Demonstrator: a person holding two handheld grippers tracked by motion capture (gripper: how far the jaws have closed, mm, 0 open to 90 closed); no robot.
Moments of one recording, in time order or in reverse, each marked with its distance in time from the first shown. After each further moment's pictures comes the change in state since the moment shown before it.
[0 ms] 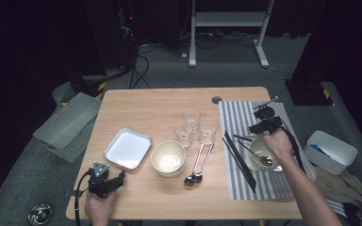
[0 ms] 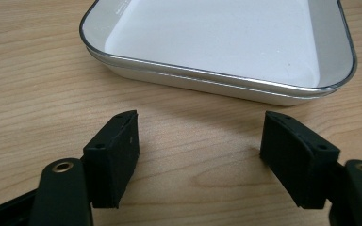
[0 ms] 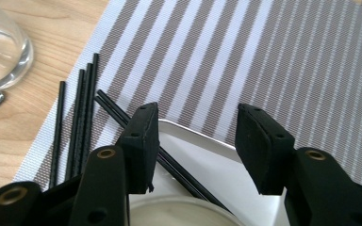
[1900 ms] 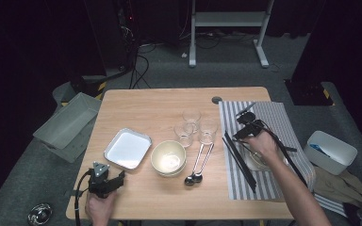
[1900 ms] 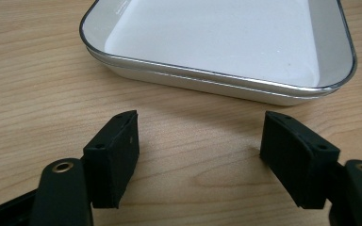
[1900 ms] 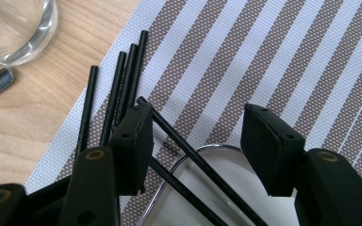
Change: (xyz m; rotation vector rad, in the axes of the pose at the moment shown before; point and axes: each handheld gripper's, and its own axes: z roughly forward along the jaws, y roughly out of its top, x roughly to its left) left arm 0.000 0.000 0.000 0.000 0.001 0.001; right arm 0.031 0.010 0.050 0.121 0.082 -0.131
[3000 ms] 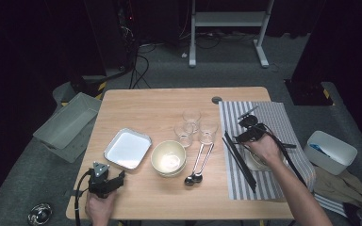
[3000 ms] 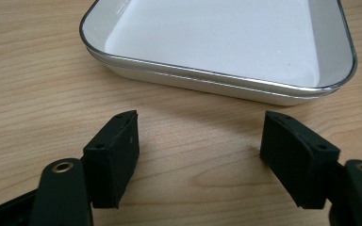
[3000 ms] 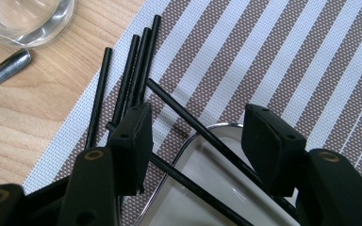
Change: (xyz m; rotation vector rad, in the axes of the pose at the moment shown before) left arm 0.000 0.000 0.000 -0.002 0.000 -0.002; right arm 0.002 -0.015 -0.005 -0.026 0.021 -0.007
